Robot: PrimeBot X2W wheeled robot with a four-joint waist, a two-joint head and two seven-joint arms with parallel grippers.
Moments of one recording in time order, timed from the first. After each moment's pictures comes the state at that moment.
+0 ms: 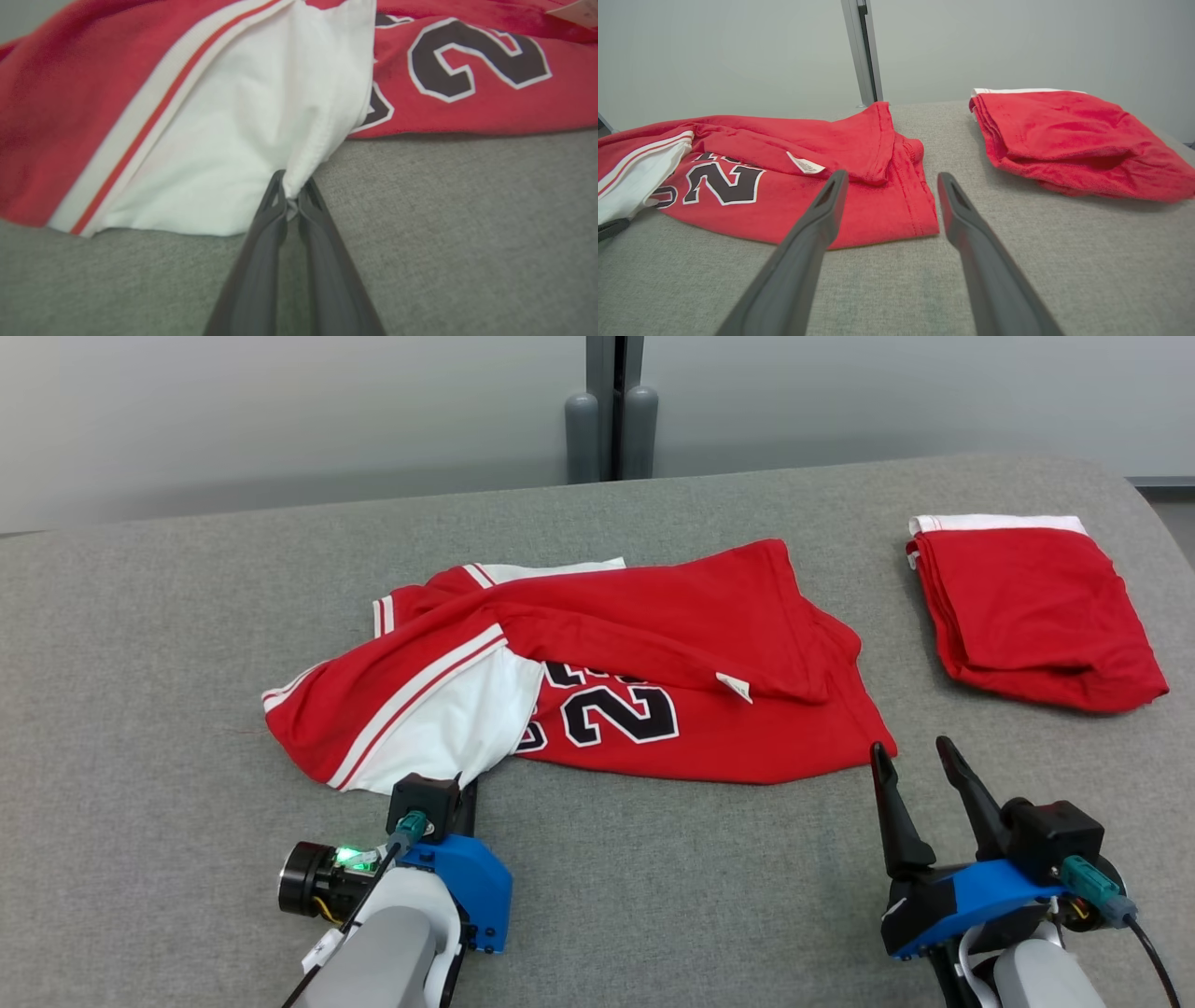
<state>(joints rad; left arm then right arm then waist) -0.53 0.05 -0.60 1.03 -0.41 0.06 -0.22 -0.20 -0.05 0.01 0.40 0.15 0.13 -0.24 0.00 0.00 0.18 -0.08</state>
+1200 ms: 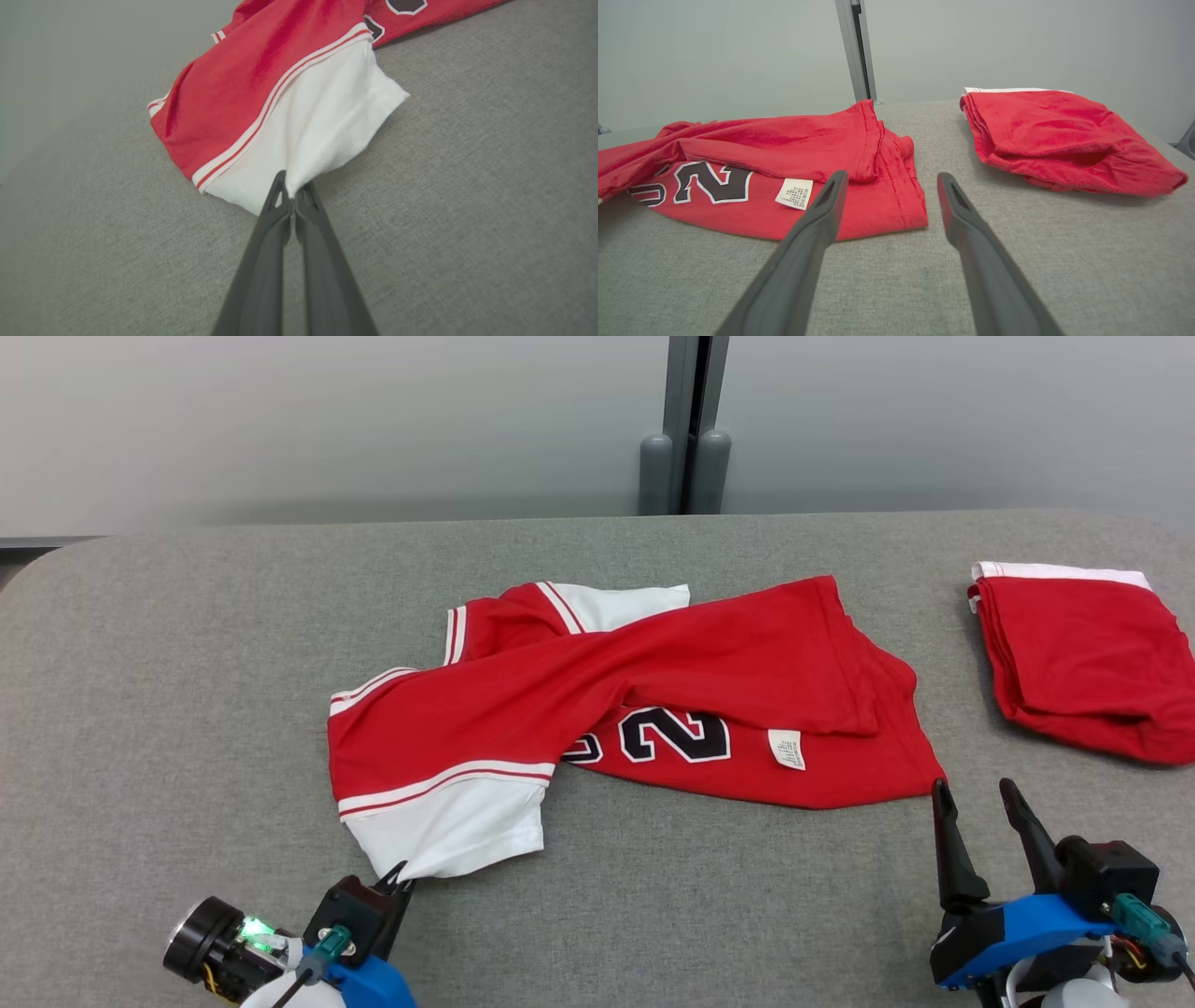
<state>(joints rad) -0.20 0.55 -0.75 0.22 -0.35 0.07 0.07 -0.14 -0.05 -0.10 0.41 0.12 0.13 -0.24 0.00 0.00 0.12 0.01</state>
